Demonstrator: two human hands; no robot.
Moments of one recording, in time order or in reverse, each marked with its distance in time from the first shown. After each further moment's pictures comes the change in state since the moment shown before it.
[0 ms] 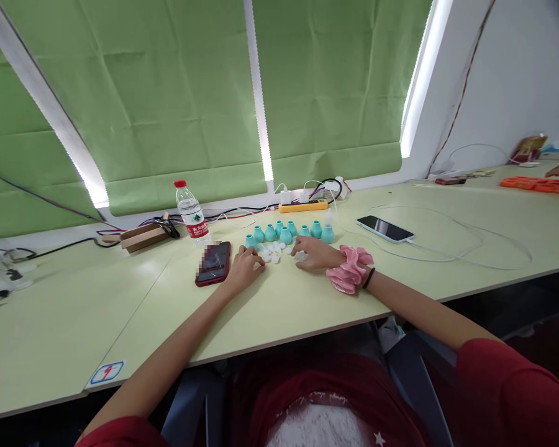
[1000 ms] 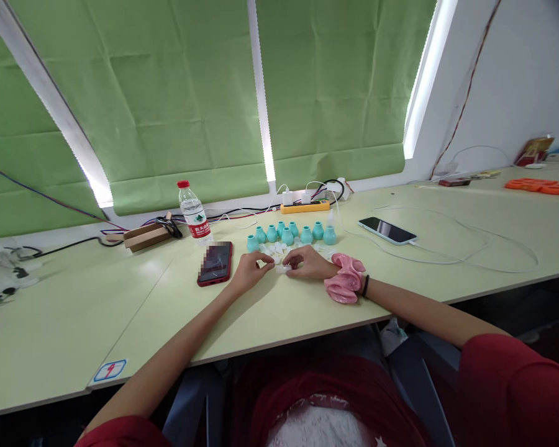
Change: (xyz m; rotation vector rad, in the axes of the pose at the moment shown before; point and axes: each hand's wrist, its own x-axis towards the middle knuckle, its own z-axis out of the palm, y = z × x) left_hand 0.000 0.017 -0.006 -0.496 0.069 -0.075; right_hand -0.002 -0.023 0.021 0.702 0.077 0.068
